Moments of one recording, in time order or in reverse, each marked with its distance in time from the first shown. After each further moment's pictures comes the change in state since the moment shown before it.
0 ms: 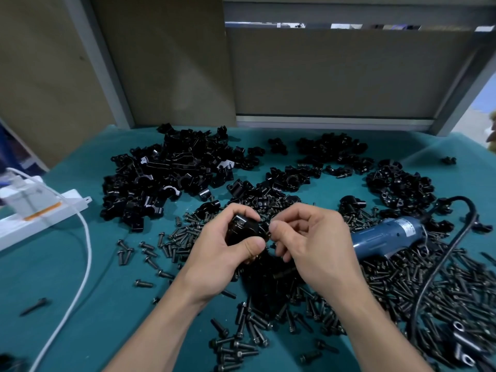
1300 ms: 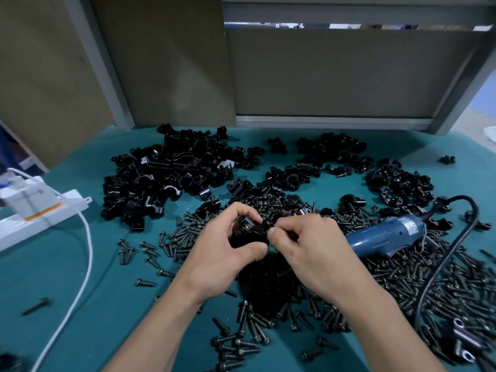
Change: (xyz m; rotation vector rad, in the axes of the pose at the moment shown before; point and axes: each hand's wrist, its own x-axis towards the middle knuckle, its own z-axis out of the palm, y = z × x) left_hand -0.001 0.007 -0.002 0.180 -0.015 0.004; right_hand 0.000 0.000 -0.005 -0.435 -0.136 -0.141
